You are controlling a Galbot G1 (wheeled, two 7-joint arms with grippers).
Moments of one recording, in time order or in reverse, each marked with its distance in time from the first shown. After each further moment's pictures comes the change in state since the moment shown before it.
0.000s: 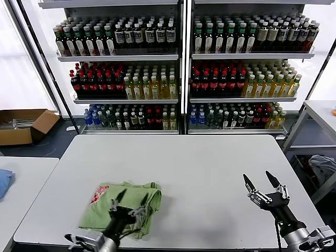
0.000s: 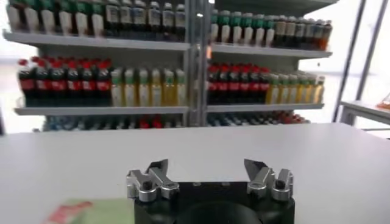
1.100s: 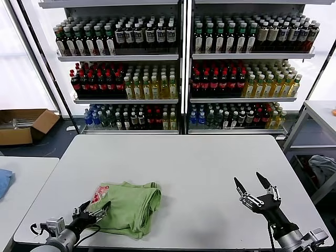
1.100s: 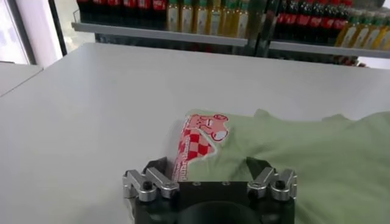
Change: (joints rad) left arm -0.050 0.115 -0.261 0.267 -0.297 0.175 0.129; right arm -0.013 -0.006 -0.031 0.014 -0.016 0.014 -0.028
